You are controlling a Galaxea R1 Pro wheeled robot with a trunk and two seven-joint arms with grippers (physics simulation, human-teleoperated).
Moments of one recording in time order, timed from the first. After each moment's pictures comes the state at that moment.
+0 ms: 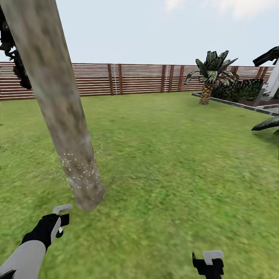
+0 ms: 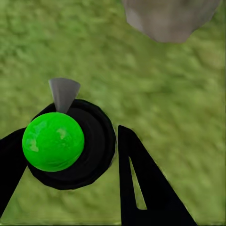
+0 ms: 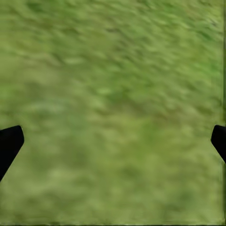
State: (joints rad) left arm -0.69 0.14 0.48 -0.49 -0.26 0.42 0.06; right arm -0.46 -0.07 -0.12 -0.04 0.27 -0.52 -0.23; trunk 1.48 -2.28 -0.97
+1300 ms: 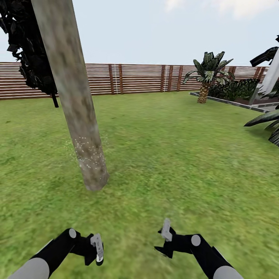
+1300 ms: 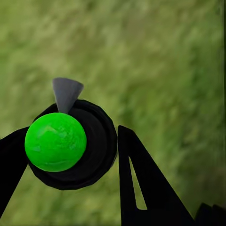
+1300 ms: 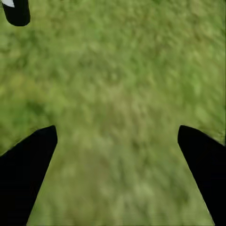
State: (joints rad) left arm -0.57 0.16 -0.23 -0.49 -0.60 0.04 -0.88; right arm -0.52 0.01 -0.01 -0.53 0.72 -0.30 0.77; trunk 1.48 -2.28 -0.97
